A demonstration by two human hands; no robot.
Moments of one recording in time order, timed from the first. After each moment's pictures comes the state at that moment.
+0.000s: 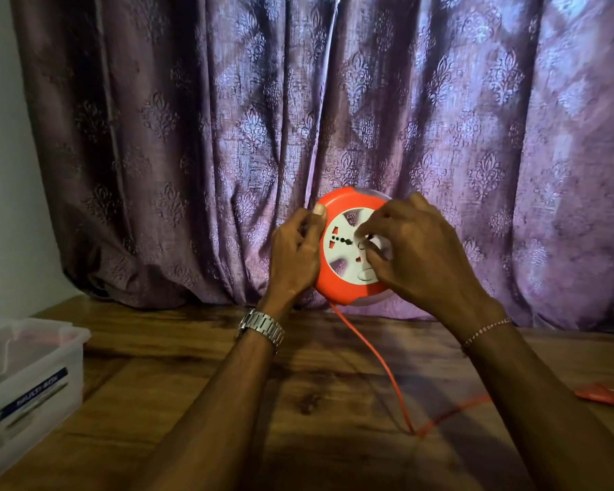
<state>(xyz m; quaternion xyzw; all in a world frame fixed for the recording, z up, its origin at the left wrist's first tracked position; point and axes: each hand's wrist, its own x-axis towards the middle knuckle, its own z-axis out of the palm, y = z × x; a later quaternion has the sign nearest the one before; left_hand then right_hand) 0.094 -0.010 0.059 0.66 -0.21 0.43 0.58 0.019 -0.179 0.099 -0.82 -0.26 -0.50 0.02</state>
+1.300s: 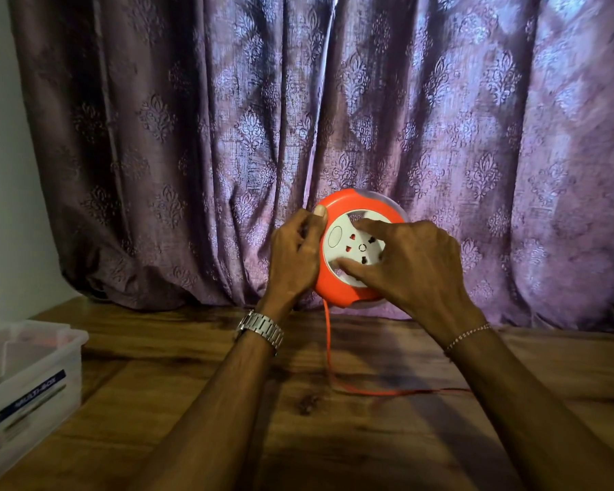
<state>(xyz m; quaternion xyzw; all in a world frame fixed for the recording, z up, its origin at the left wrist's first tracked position) 0.090 -0.012 0.061 0.66 -0.21 0.42 0.58 0.021 -0.168 0.087 -0.83 -0.12 -0.54 0.01</state>
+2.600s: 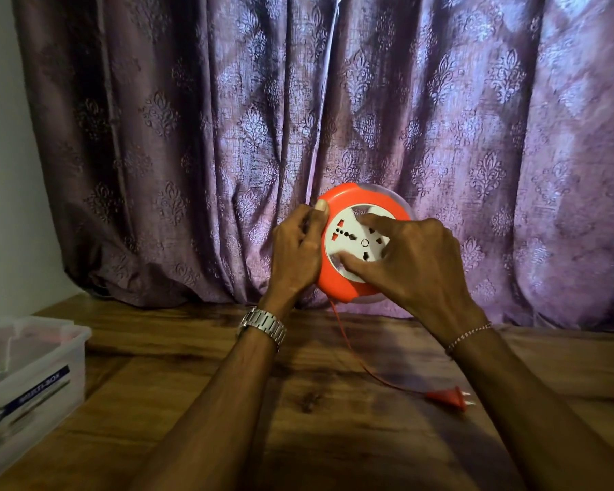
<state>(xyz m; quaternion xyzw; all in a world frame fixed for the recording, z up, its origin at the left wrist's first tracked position) 0.090 -0.011 0.063 0.66 -0.21 0.43 0.58 0.024 -0.167 0.085 -0.82 -0.14 -0.54 0.08</state>
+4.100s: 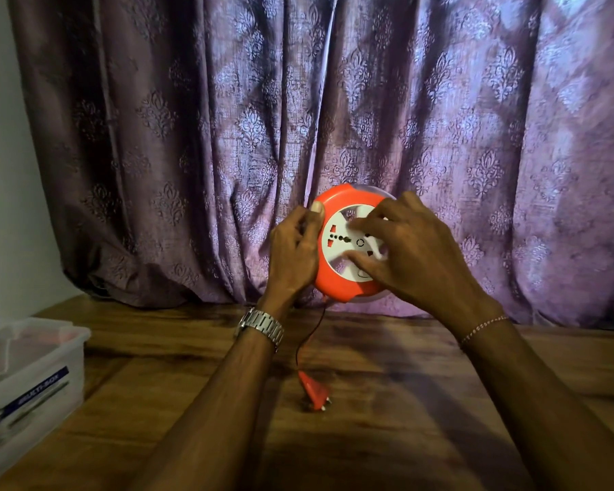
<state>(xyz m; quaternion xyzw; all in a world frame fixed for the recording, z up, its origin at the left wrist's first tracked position) 0.096 -0.009 0.060 0.65 -0.21 0.43 0.59 0.027 -0.179 0.095 -0.81 -0.27 -0.52 -0.01</state>
